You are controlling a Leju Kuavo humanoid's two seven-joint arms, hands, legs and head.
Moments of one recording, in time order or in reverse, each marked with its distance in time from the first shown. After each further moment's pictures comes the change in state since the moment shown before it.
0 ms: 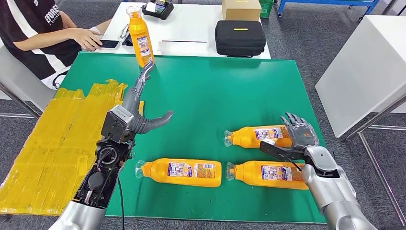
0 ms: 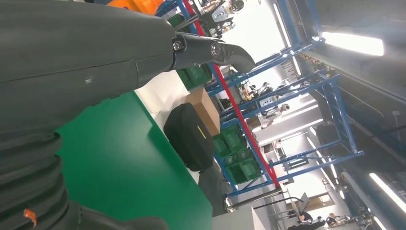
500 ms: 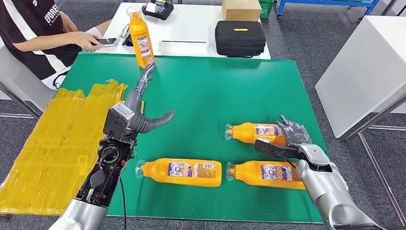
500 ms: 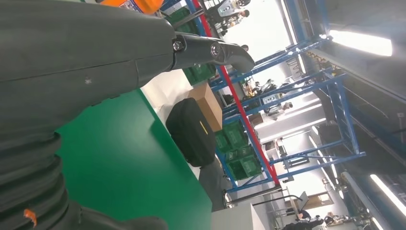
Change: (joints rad) left arm -0.015 -0.008 -0.001 0.043 0.032 0.000 0.000; right arm -0.097 0.035 0.025 0.178 -0.022 0.087 -0.005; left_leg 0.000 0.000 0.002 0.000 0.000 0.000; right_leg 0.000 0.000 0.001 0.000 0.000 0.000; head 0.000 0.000
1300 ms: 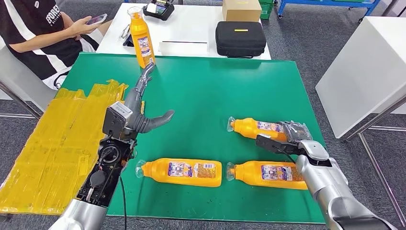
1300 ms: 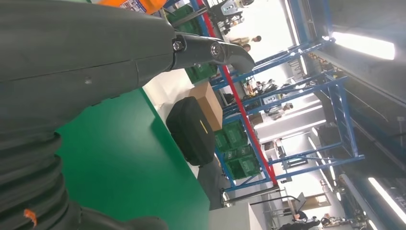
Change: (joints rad) left arm 0.000 0.000 0.000 0.007 0.029 0.000 0.005; right arm -0.053 0.001 0.025 0.068 0.011 -0.011 0.079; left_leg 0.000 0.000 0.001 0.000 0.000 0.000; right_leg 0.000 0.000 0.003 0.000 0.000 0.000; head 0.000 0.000
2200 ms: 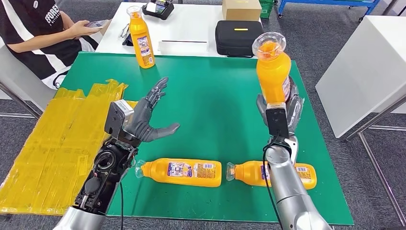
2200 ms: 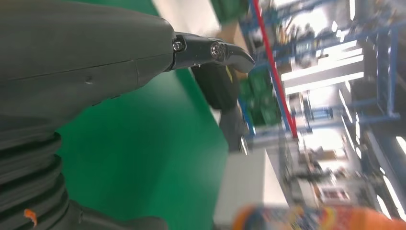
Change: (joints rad) left arm 0.051 0.026 -0.031 -0.087 0.179 -0.199 0.228; right arm 0.132 0.318 -0.108 -0.461 -0.908 -0.537 -0.461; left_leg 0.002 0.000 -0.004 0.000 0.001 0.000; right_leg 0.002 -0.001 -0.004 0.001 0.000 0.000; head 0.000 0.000
